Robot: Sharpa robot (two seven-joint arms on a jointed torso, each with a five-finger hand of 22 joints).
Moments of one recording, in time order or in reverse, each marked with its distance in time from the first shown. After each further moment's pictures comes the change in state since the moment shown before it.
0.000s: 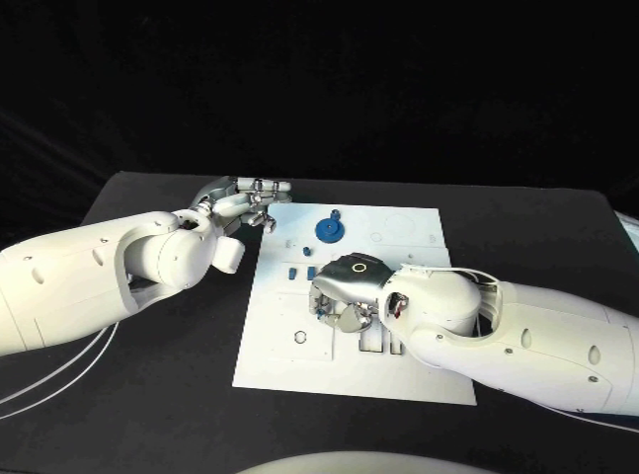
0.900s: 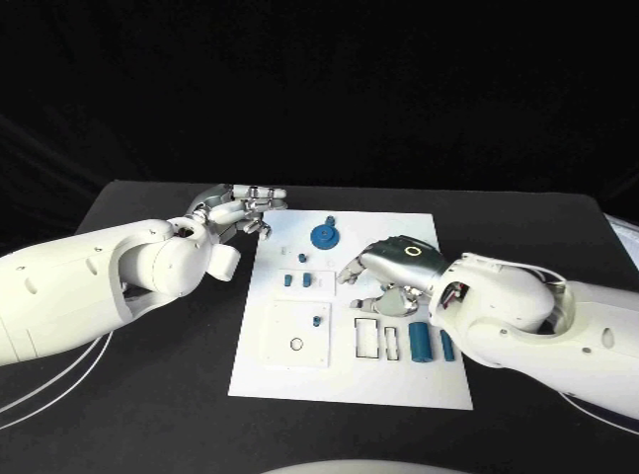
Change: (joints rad) left arm 0.000 0.000 0.000 -0.003 0.000 0.005 -0.003; left_hand 0.000 0.000 0.000 0.000 0.000 -0.007 0.000 0.000 0.000 -0.004 -0.004 0.000 0.000 0.000 0.000 0.000 -0.002 0.000 0.000 0.000 0.000 -0.001; right arm 0.053 -0.239 0.016 0.128 0.068 -0.149 0.025; right_hand 0.014 -0.017 -0.262 0.031 0.102 -0.166 0.017 -0.038 -0.030 -0.228 0.034 0.093 -0.022 0.000 0.035 -0.047 -0.076 0.016 -0.034 0.030 -0.099 -0.136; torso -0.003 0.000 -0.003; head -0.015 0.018
